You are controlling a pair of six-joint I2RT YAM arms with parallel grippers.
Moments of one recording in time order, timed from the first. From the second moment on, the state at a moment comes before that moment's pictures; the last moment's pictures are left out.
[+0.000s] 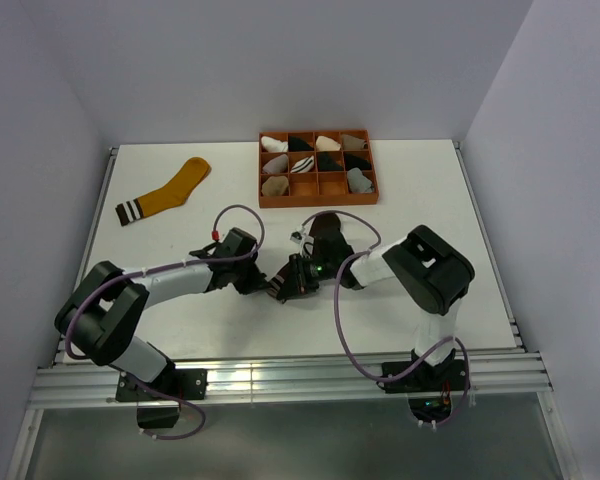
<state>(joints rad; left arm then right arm) -0.65 1.52 0.71 -0.18 0.01 -1.15 0.66 1.87 0.72 0.45 -0.75 0.64</state>
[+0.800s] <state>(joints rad) -0.65 1.62 0.91 -0.47 -0.02 -1.15 1.03 1.69 0.79 0.16 0.03 0.33</state>
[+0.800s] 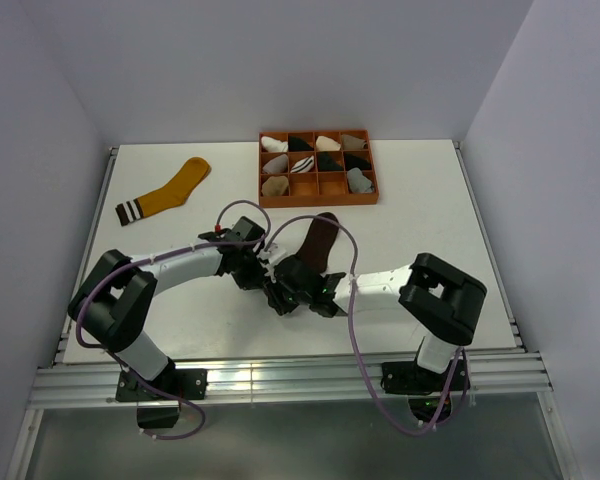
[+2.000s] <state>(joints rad) -0.62 1.37 0.75 -0.38 -0.07 -1.18 0.67 1.89 0.77 0.38 -0.73 0.72</state>
